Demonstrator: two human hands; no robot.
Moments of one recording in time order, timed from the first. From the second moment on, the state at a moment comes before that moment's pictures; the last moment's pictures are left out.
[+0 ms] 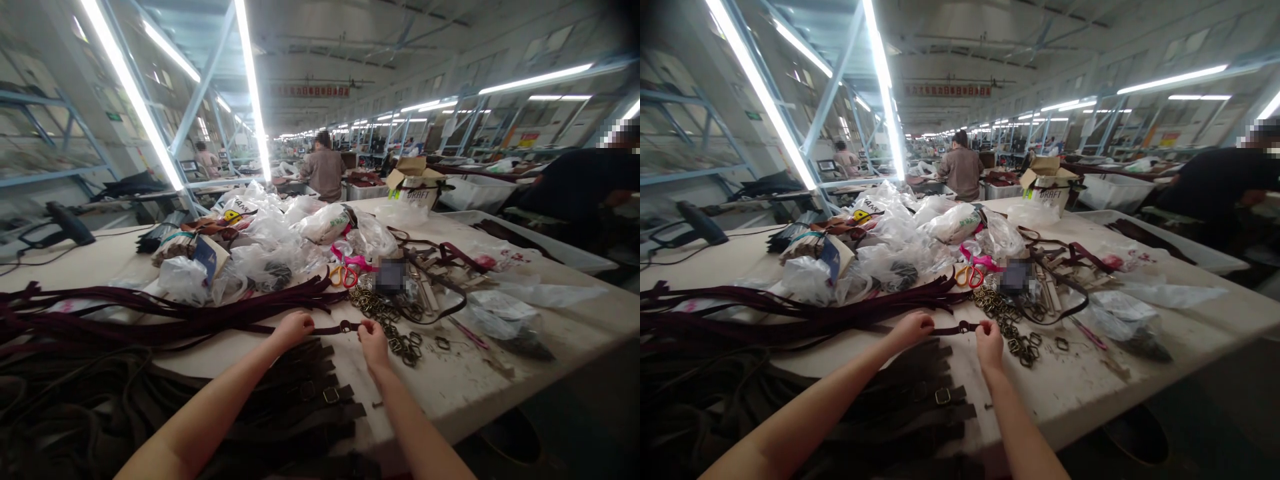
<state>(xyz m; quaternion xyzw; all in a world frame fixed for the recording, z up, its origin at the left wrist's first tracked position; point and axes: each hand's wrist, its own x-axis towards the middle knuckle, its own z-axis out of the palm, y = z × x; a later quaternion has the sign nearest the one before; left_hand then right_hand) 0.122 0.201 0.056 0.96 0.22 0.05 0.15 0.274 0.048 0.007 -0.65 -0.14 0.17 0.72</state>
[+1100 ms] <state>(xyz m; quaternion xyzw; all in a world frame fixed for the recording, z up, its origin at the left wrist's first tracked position) 0.033 0.245 0.064 0.93 0.37 0.02 -0.04 0.258 0.048 -0.013 -0.70 -0.54 0.07 0.46</state>
